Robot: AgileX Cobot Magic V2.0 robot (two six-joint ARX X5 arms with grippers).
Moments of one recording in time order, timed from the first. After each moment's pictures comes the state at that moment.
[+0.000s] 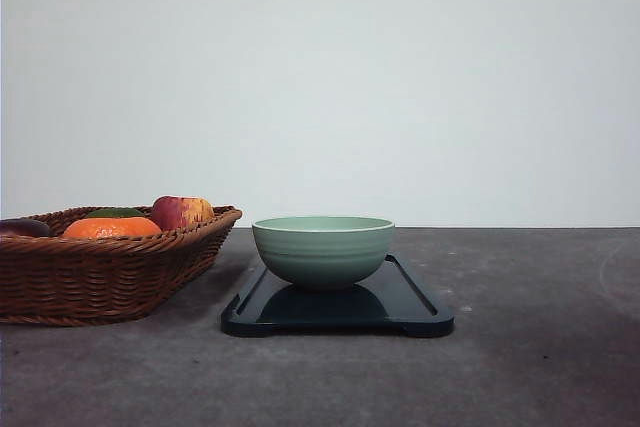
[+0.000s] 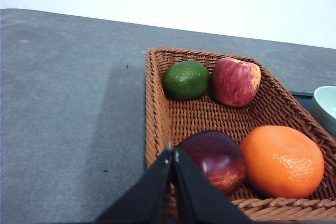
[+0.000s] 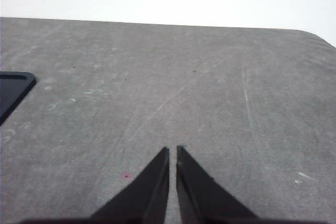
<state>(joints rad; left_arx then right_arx) 0.03 0.01 0.03 -0.17 0.13 -0.12 0.01 0.00 0.02 -0.16 0.02 0.01</state>
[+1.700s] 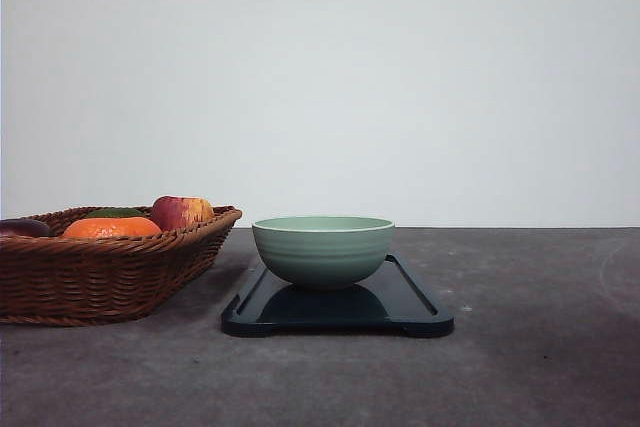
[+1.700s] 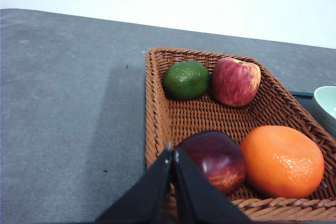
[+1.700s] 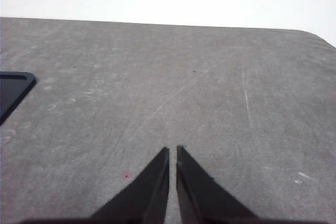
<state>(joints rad) 0.03 0.01 0.03 -0.17 0.13 -0.12 0.01 0.00 0.02 -0.16 0.02 0.01</state>
